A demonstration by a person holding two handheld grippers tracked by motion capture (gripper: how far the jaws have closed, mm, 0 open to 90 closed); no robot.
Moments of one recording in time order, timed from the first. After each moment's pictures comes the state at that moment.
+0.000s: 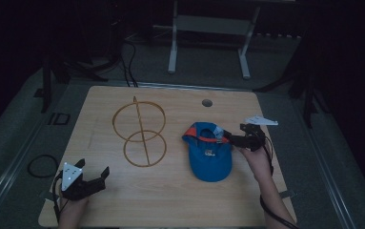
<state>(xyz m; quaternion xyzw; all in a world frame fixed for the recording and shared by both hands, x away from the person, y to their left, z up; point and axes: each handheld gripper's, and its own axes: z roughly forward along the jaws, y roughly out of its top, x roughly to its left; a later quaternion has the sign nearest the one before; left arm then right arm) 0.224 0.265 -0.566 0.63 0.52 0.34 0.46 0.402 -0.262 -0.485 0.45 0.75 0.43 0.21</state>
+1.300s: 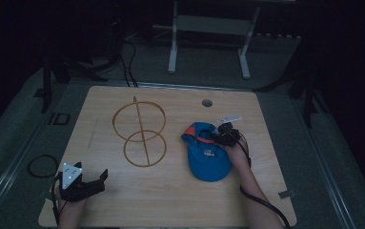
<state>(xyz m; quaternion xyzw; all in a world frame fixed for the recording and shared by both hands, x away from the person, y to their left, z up) 0.220 0.265 -0.560 0.65 0.54 0.33 0.42 0.460 -0.212 -0.555 0.41 0.83 0.32 0.19</state>
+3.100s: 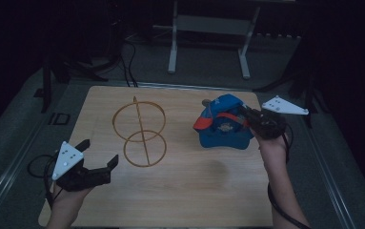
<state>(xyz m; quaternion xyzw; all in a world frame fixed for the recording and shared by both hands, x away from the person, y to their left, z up) 0.206 0.214 -0.412 0.68 0.43 0.33 0.49 0.341 -0.253 -0.357 0.35 0.73 0.51 0.30</state>
